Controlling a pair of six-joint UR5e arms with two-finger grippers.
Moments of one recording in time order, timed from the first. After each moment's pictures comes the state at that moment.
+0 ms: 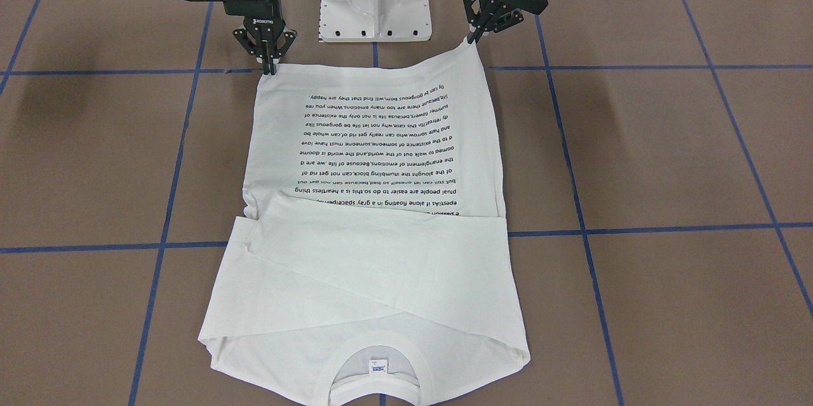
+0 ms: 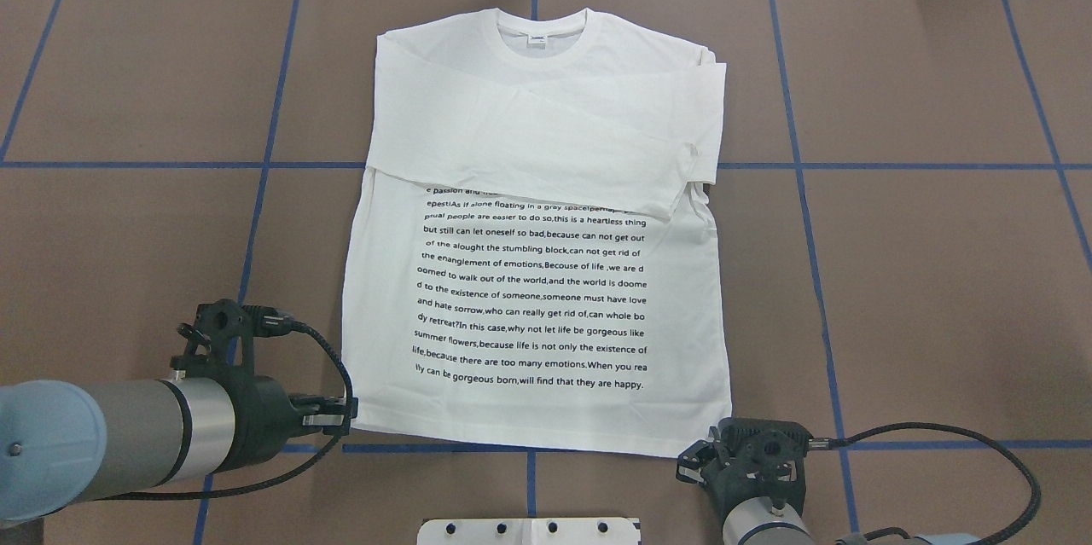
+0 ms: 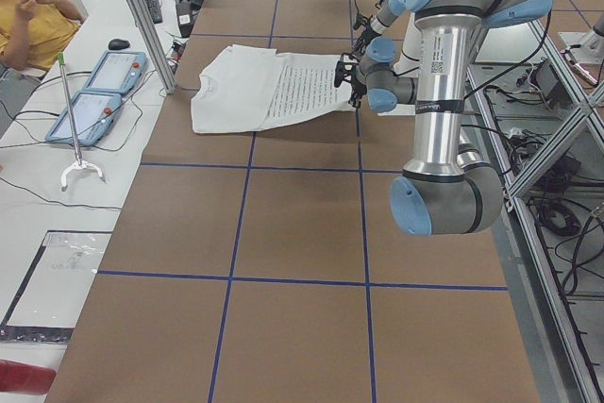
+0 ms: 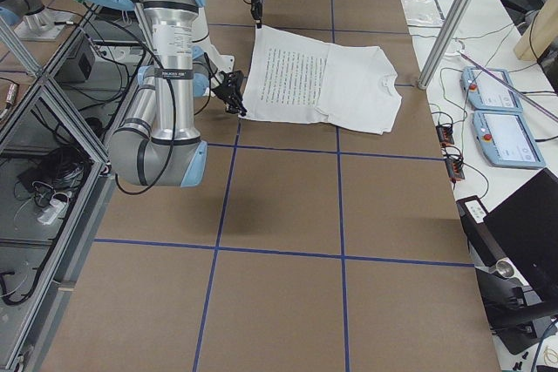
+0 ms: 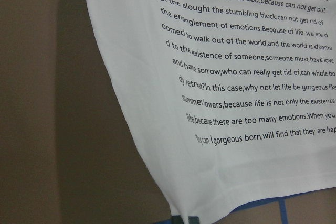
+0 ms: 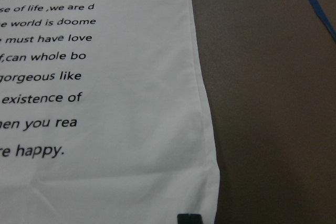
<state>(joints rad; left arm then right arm) -0.22 -1.61 -2.24 -2.03 -1.60 -1.36 -0.11 -1.48 2.07 -1.51 0.96 1.79</state>
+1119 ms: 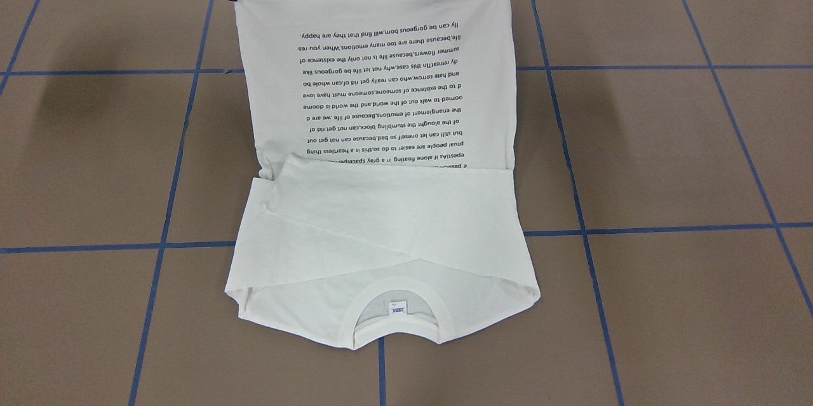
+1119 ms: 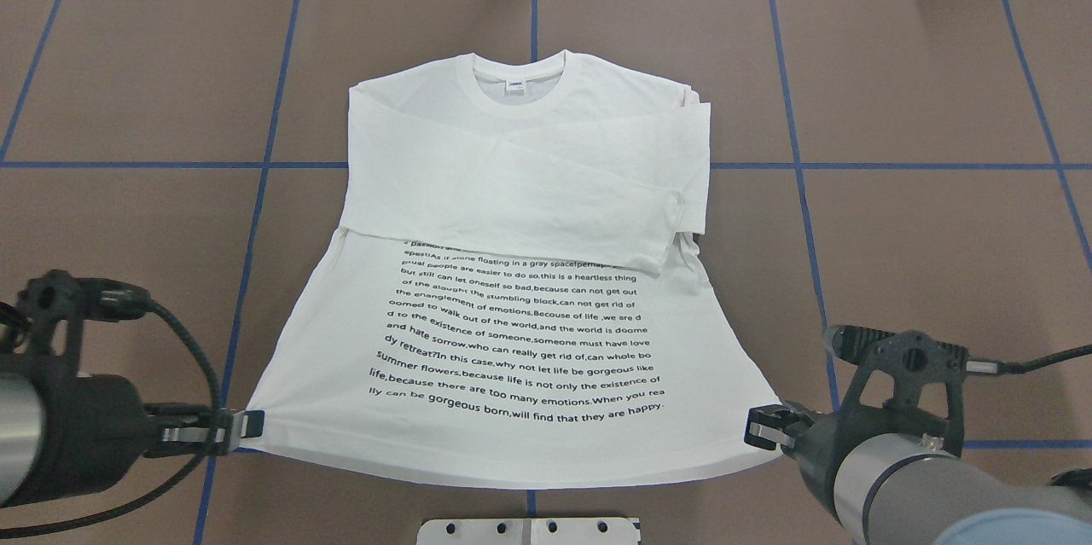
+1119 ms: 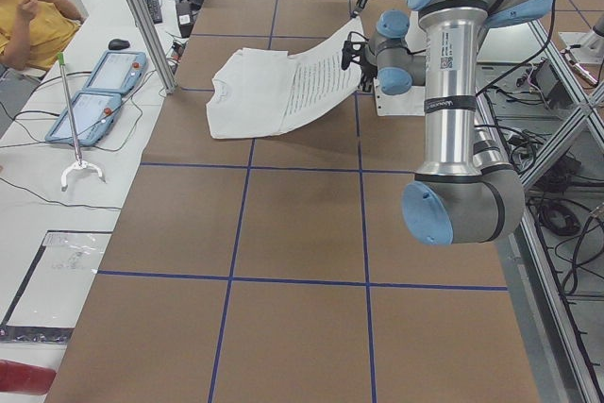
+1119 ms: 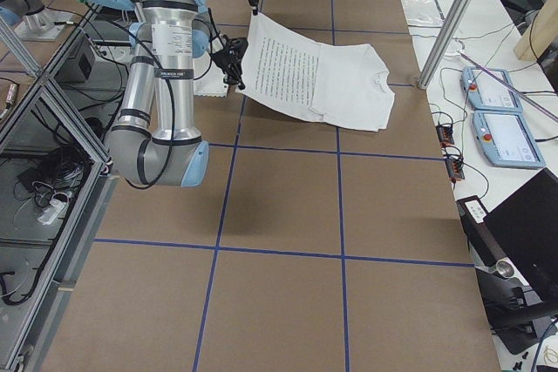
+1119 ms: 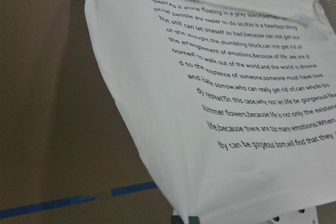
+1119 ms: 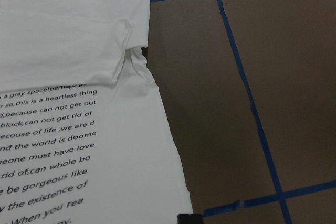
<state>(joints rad) -0.31 -1.49 -2.64 -1.75 -1.74 -1.35 0.06 -1.26 2.65 -2.25 1.30 1.77</state>
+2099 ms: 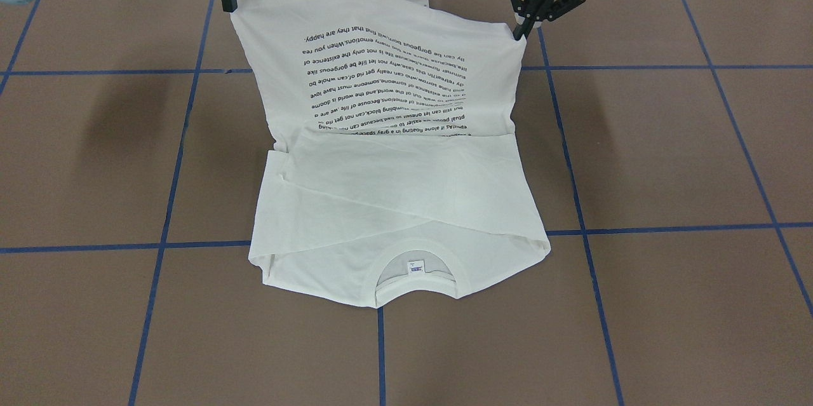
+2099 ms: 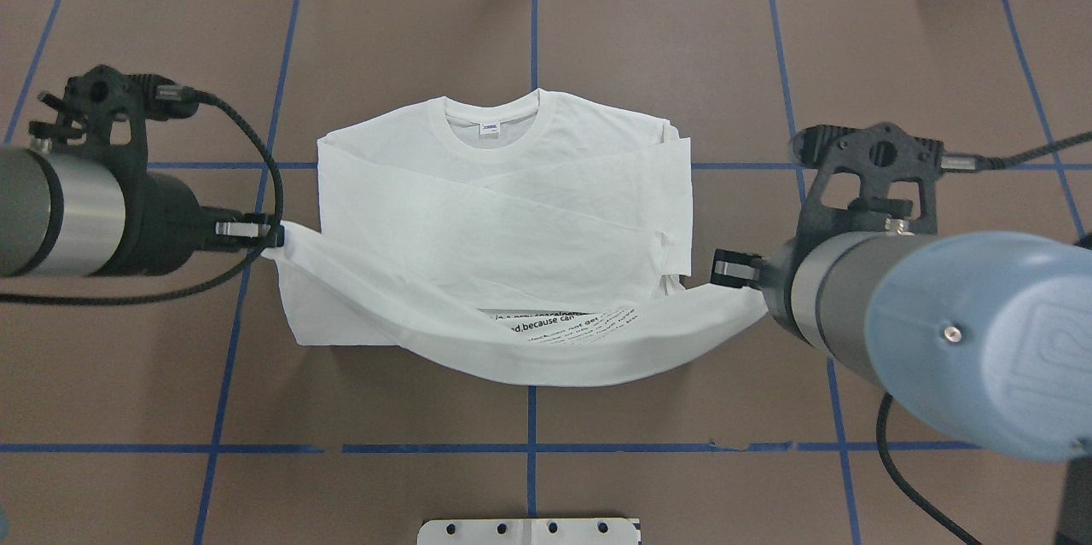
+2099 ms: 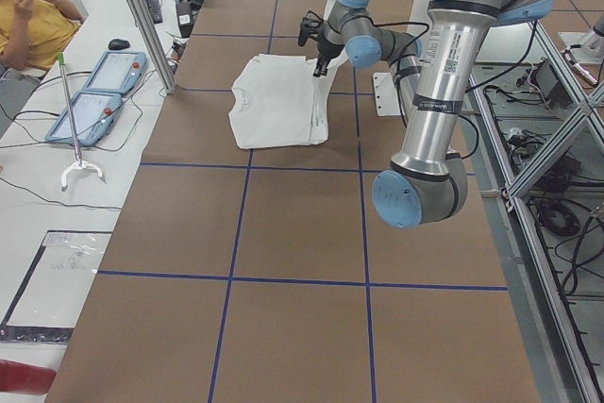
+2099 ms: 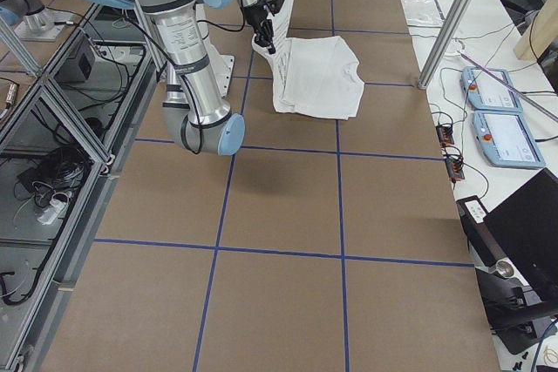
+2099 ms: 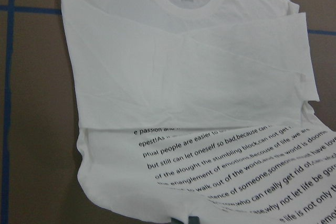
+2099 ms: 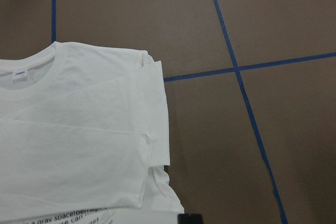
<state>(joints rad) -0.67 -1.84 -2.35 -1.56 -1.81 -1.09 0.39 -1.00 2.45 -2.29 1.42 1.47</state>
